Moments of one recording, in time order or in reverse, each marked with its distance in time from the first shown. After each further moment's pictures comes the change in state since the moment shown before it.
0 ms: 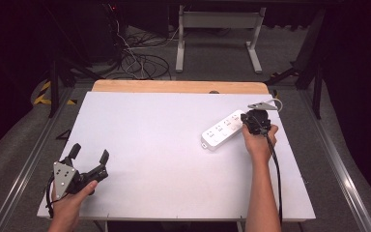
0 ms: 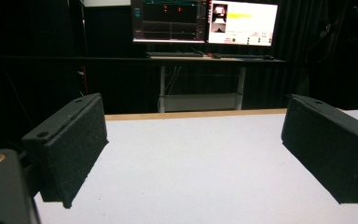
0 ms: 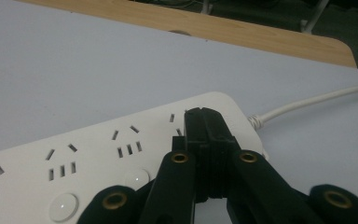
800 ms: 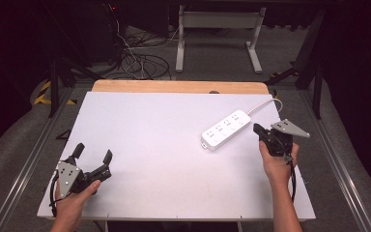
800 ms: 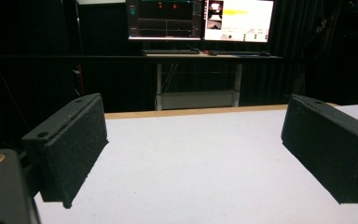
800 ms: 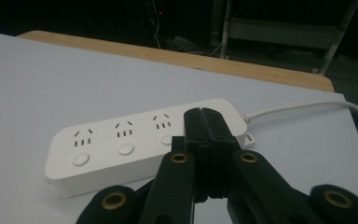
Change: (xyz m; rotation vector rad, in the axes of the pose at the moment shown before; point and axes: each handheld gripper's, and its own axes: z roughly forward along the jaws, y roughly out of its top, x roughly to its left) left arm -0.005 -0.001 0.003 0.009 -0.006 0.007; right arm -0.010 -0.041 -0.085 -0.233 0.089 0.001
